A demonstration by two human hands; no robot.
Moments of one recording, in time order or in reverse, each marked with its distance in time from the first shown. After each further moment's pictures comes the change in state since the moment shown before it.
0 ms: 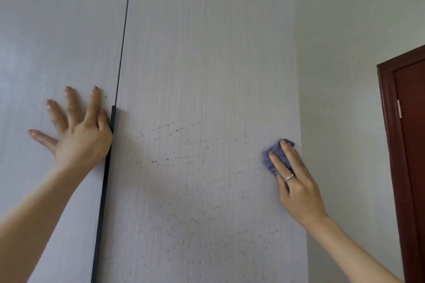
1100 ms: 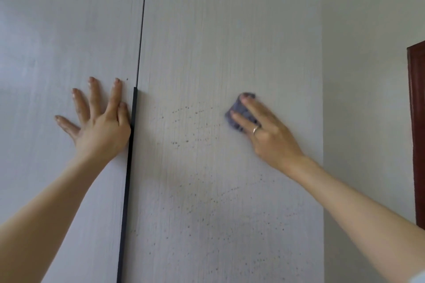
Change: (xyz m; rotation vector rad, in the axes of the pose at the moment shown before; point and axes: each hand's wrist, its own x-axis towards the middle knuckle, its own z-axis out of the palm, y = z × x) left_hand -0.011 -0.017 0.001 0.071 -0.037 0.037; right_hand 0.092 -0.056 0.030 0.124 -0.036 -0.351
